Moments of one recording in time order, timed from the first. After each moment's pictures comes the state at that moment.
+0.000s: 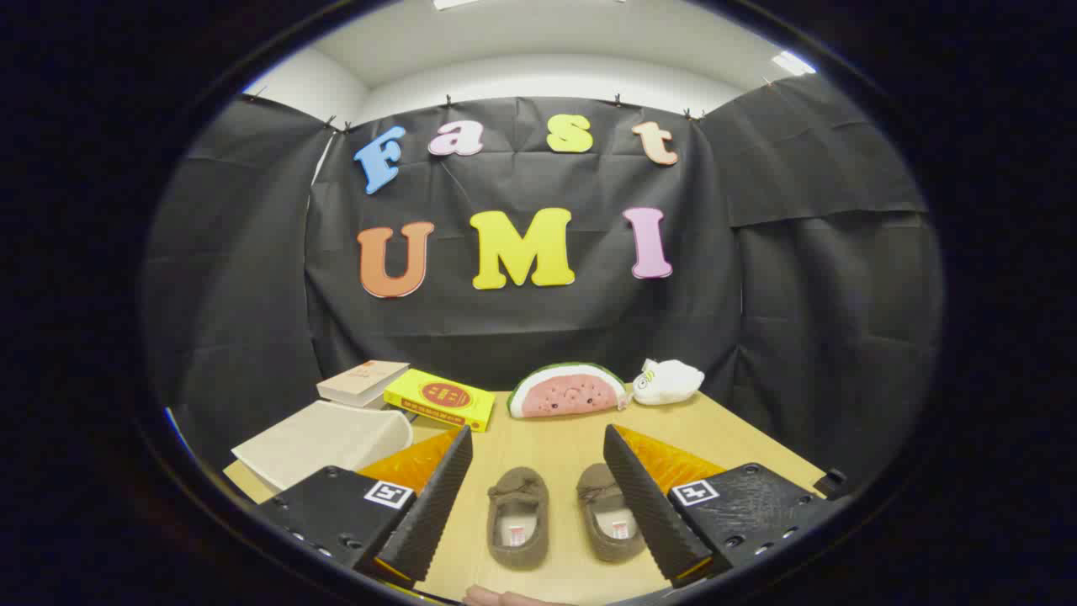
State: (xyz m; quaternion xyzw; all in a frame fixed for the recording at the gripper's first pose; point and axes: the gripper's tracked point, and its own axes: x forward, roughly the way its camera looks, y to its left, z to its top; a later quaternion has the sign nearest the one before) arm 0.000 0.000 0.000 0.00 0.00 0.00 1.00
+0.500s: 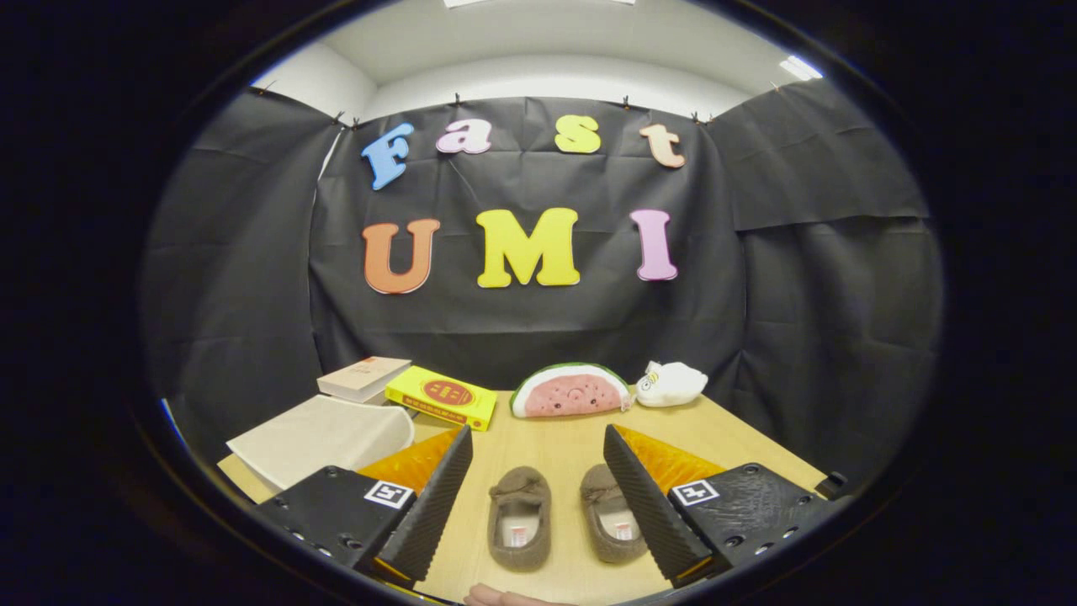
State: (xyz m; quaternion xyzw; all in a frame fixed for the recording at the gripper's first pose) arm 0.005 0.005 -0.006 -0.01 -0.01 0.00 1.00
